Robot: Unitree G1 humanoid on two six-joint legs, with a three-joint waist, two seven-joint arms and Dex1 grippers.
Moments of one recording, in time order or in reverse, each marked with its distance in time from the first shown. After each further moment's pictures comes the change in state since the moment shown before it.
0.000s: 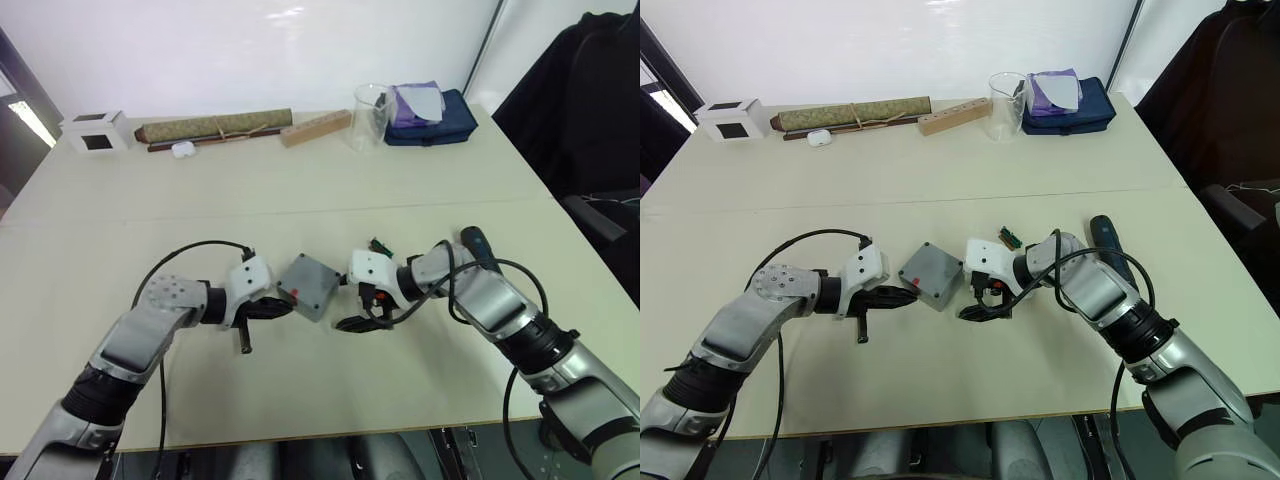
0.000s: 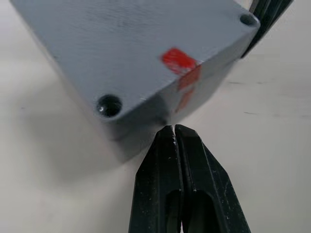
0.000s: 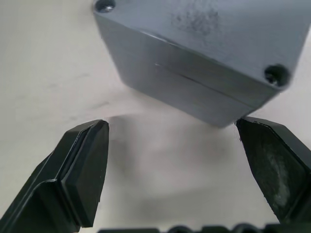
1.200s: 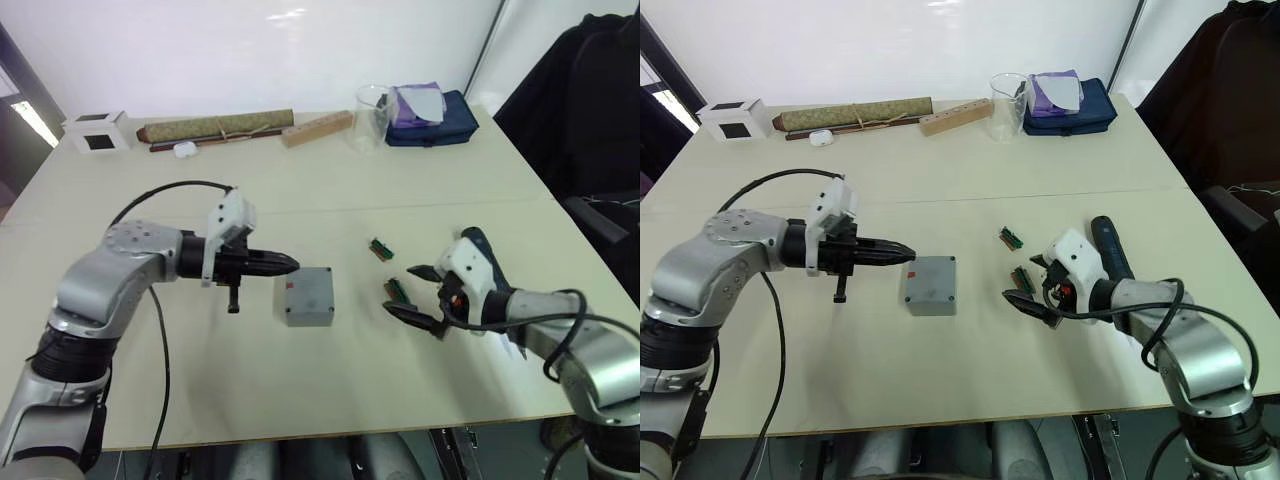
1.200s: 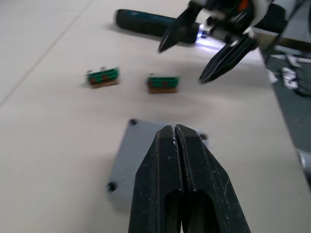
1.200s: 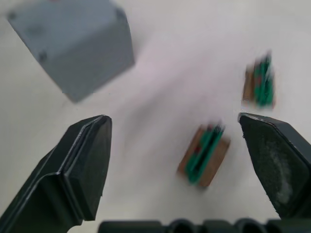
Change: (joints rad) left arm -0.226 0.050 0.128 -0.058 -0.303 0.188 -0.133; right arm 0.522 0.009 -0.598 -0.416 0.191 0.258 -0.365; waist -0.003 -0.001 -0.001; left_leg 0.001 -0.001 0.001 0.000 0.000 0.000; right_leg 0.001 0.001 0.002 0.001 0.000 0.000
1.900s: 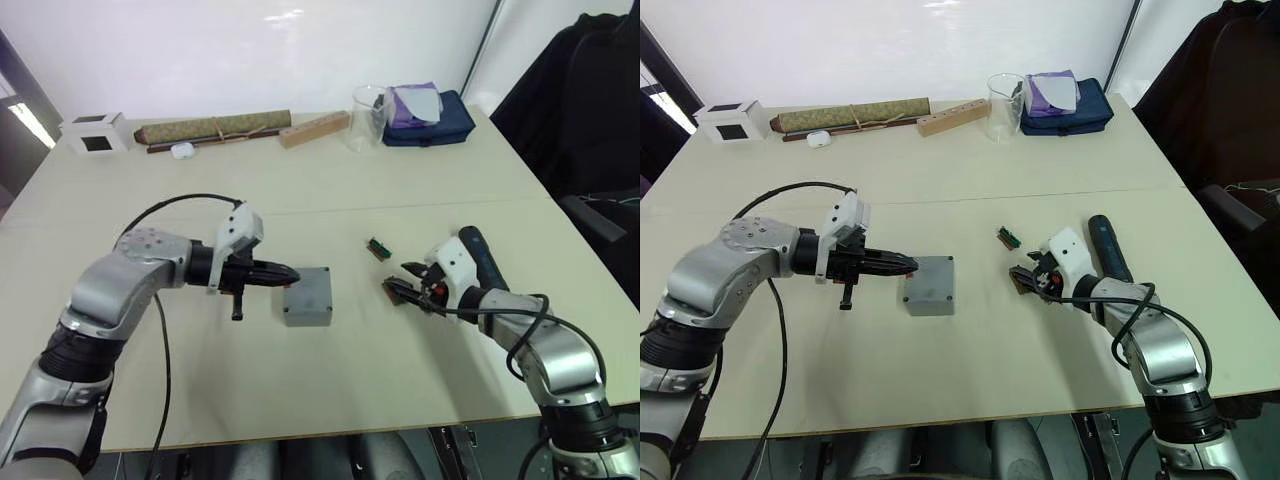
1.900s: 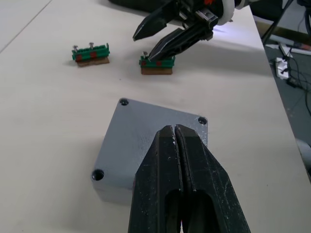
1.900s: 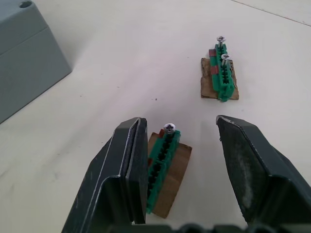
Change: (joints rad) left arm 0.035 0.018 -0.041 0.037 0.022 -0.020 0.013; right arm -0.061 0.090 0.071 0.231 -0.083 -0.195 -0.098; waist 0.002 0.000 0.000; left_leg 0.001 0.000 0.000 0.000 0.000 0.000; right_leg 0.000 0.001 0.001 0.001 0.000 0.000
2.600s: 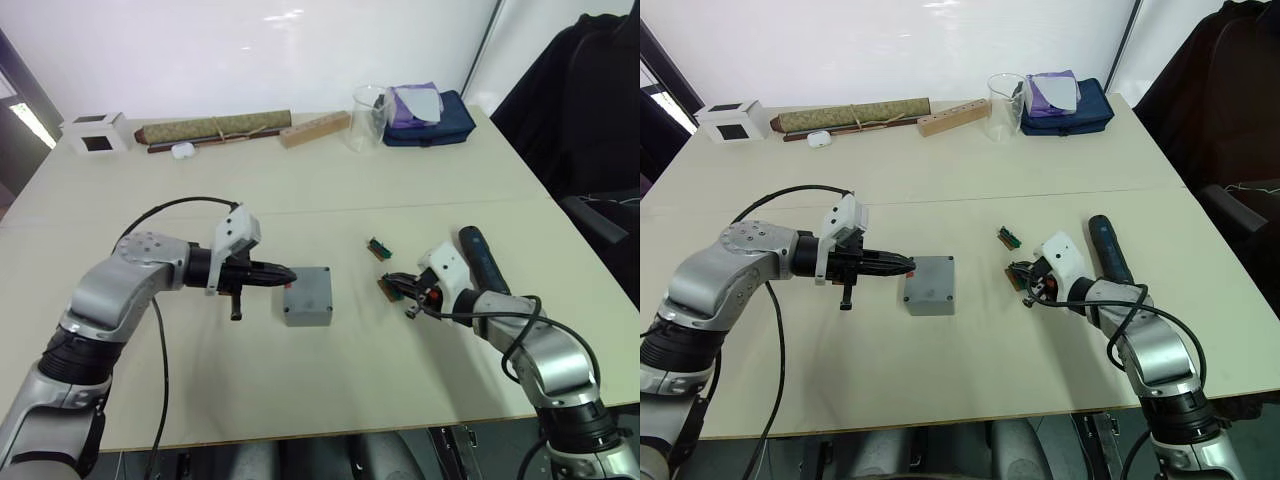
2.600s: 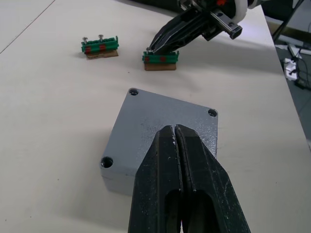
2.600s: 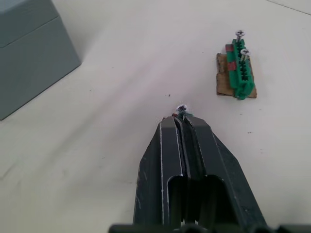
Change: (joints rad) left arm 0.002 0.002 0.001 0.021 0.011 -0.029 0.009; right arm 0.006 0.000 0.032 -0.007 -0.017 0.000 0.006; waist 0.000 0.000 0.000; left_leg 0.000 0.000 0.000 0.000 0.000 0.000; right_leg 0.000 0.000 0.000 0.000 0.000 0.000
